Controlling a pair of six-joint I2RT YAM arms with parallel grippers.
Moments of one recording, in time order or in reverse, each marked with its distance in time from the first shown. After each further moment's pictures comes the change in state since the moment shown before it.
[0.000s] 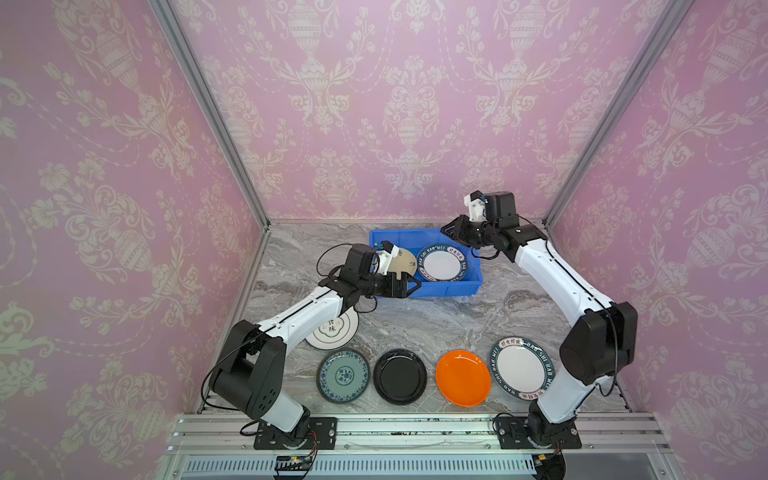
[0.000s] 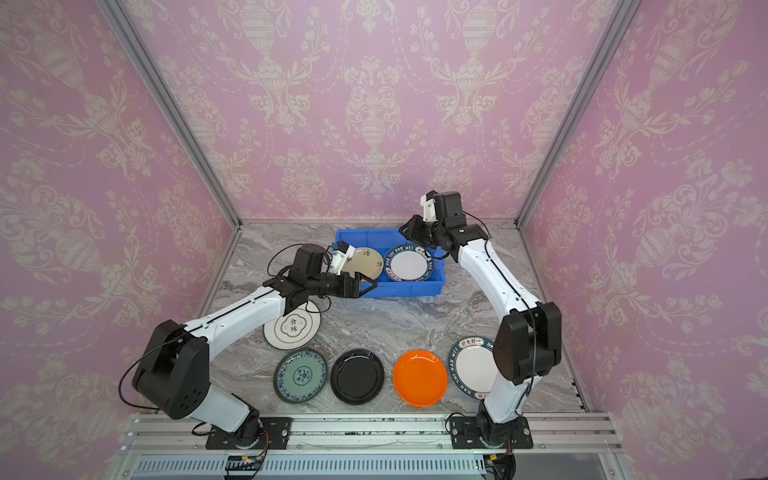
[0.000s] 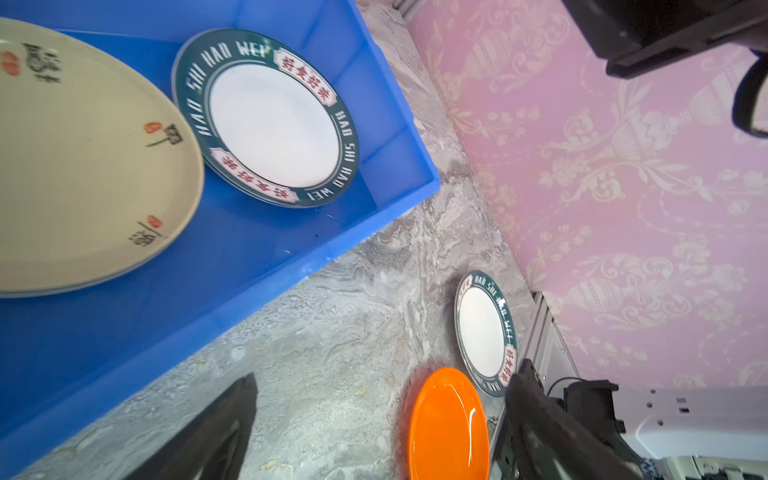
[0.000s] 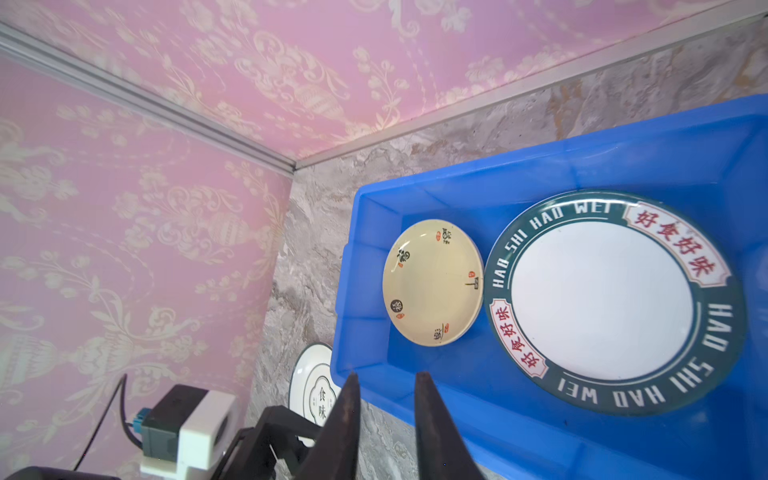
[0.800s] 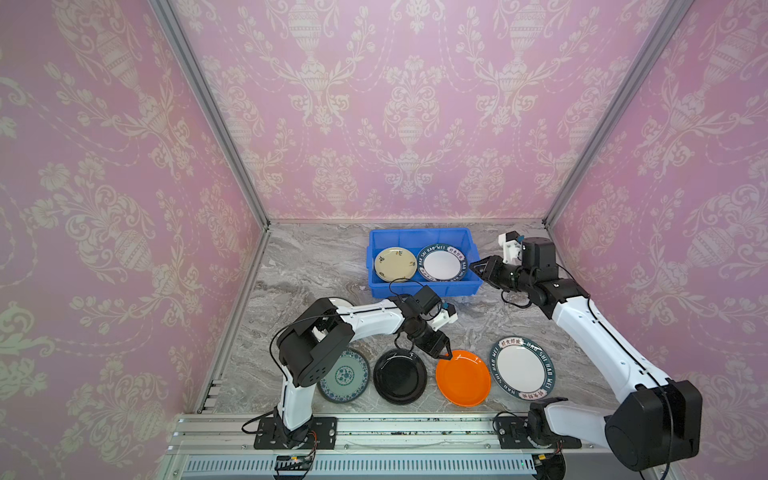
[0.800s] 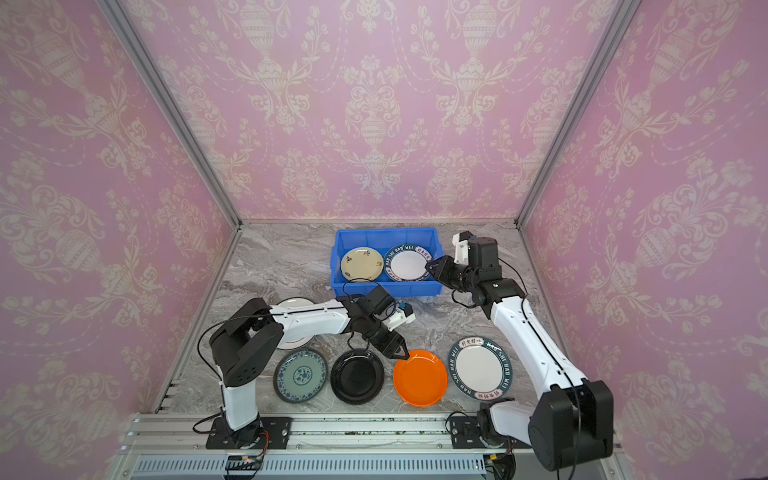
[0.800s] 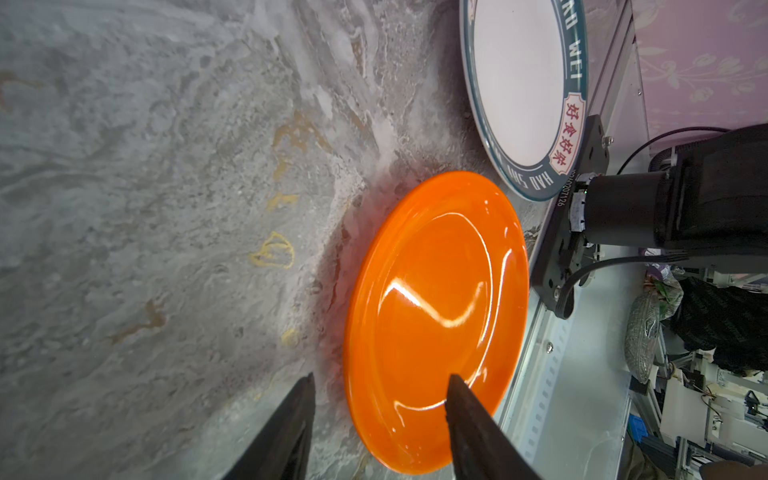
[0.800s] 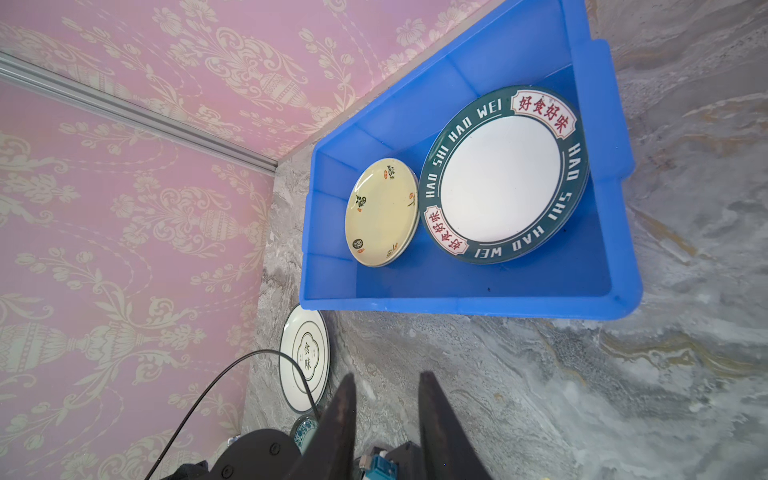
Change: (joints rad) left arm -0.367 0.385 0.169 -0.301 0.021 0.222; right arm -0.090 -0.422 -0.533 0.095 -0.023 0.048
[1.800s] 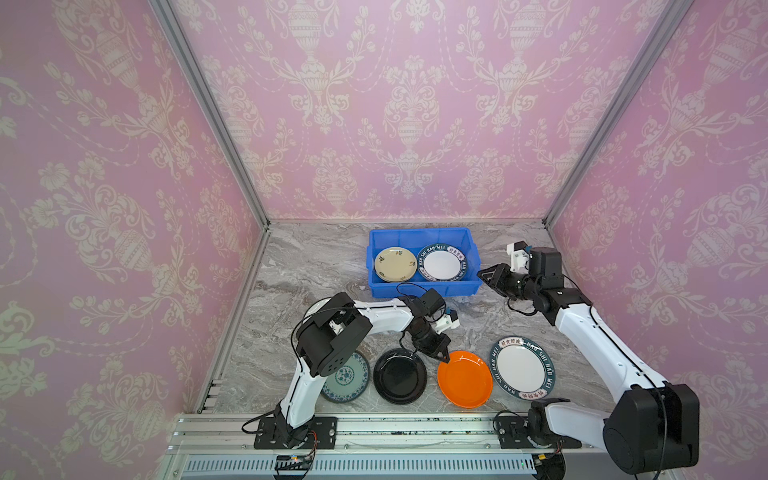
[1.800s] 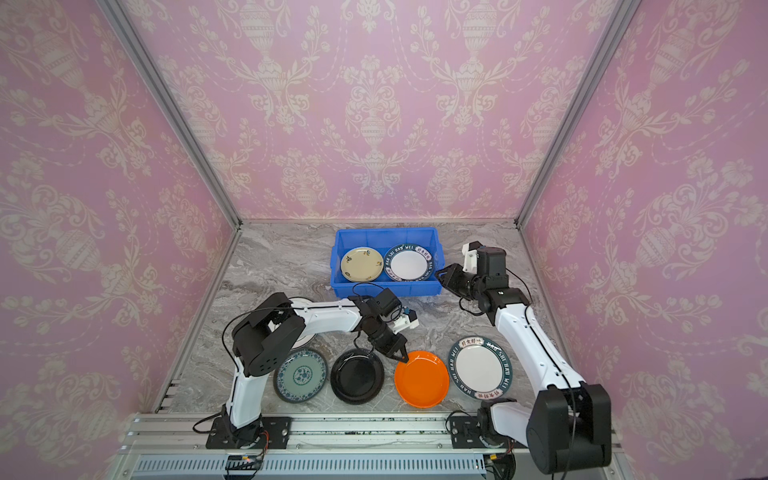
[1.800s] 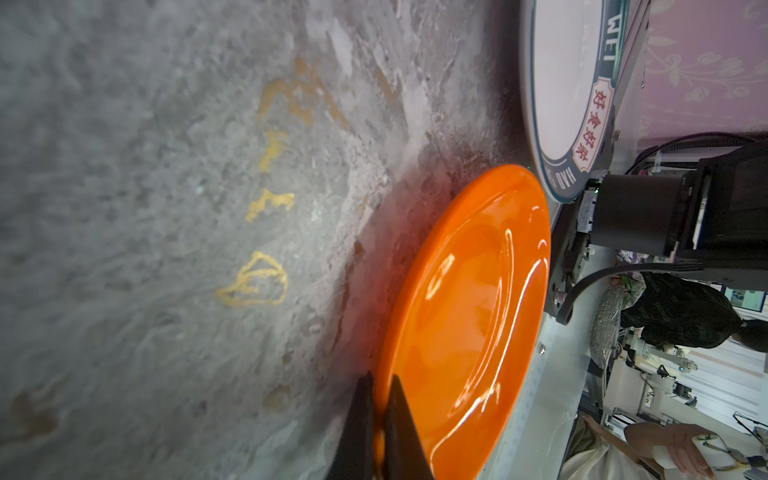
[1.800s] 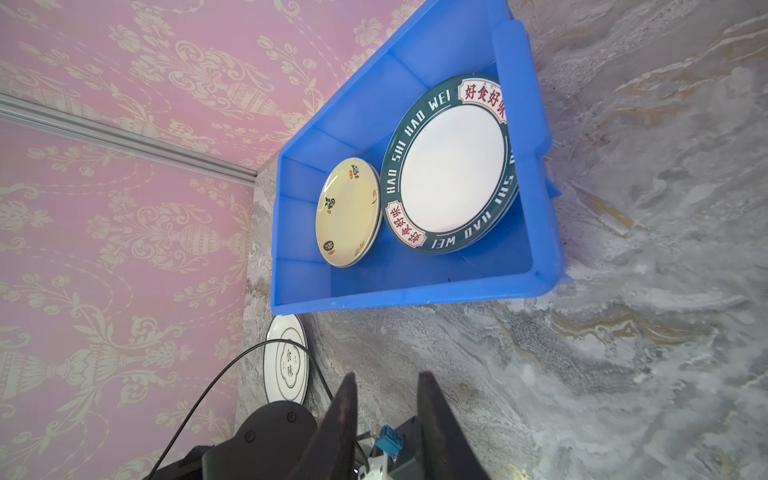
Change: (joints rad) left arm 0.000 0.126 0.068 -0.039 0.092 -0.035; right arm -0.080 -0.017 -0.106 0.045 -0.036 -0.003
